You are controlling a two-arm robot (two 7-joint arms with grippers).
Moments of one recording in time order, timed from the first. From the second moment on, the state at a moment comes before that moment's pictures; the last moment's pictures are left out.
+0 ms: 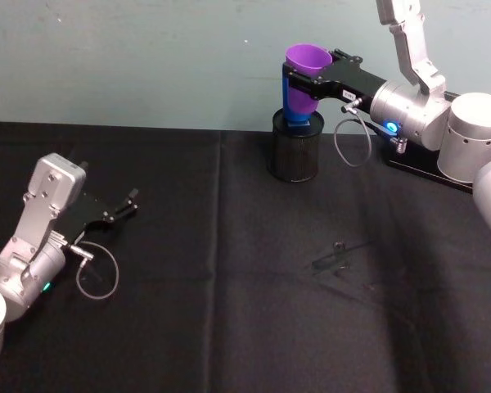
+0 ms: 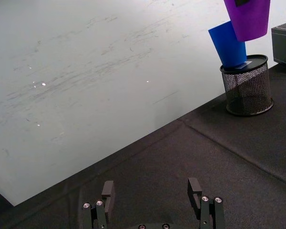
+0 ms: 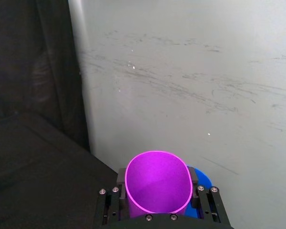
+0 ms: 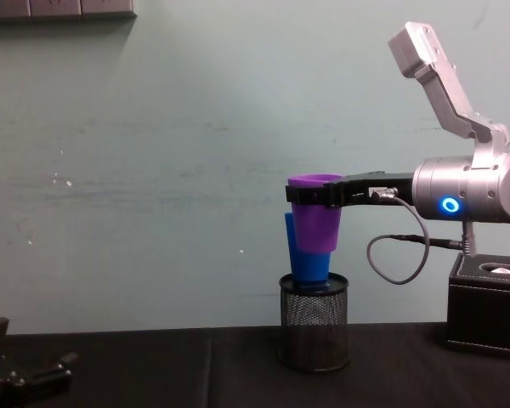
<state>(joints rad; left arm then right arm) -0.20 0.60 0.45 -1.41 -0.25 -0.12 0.03 0.91 0.13 -0.41 -0.71 0.29 0.00 0.55</state>
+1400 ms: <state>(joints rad) -0.20 0.60 0.45 -1.41 -0.25 -0.12 0.03 0.91 0.13 -0.42 -0.71 0.29 0.00 0.54</state>
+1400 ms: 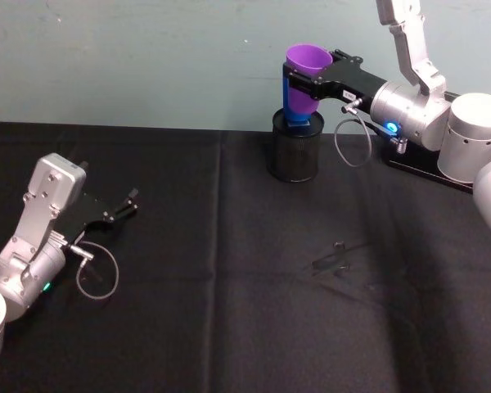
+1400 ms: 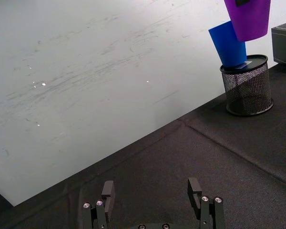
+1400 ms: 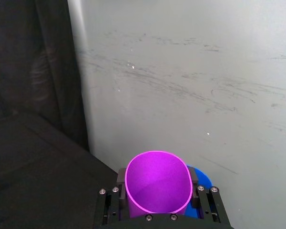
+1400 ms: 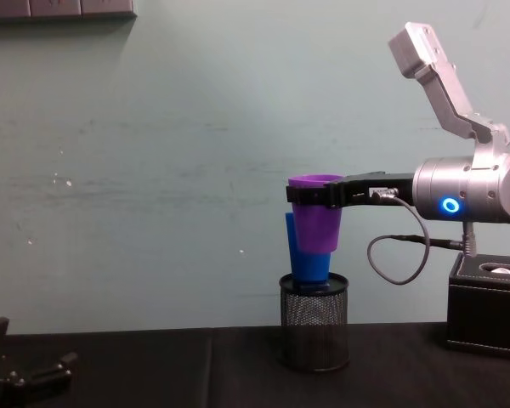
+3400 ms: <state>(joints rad) -0.20 0.60 0.45 -1.41 -0.25 -0.12 0.03 0.49 0.48 -0.50 -1.51 0.49 0.23 0.63</state>
